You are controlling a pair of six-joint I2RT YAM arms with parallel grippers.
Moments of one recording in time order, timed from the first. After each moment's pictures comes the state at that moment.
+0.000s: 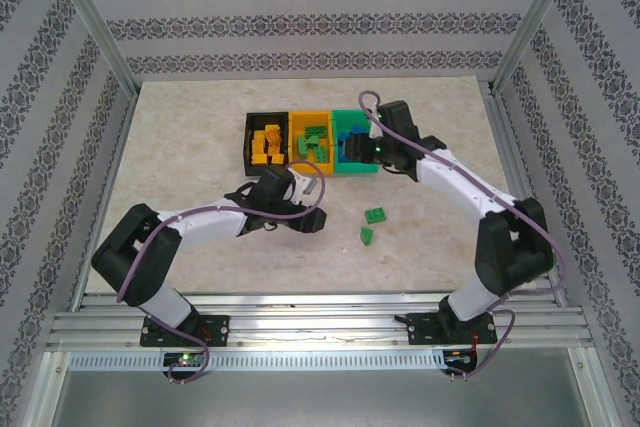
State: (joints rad) left arm -0.65 1.59 0.81 -0.06 0.35 -0.35; right arm 0.37 1.56 1.16 -0.37 -0.22 0.41
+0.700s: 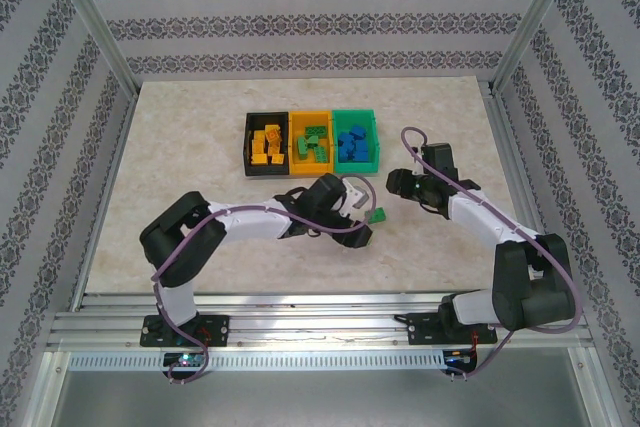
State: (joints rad) left arm -0.87 1.84 1.07 -0.04 0.36 -0.35; right arm 0.16 1.36 0.74 -0.25 -0.22 0.41
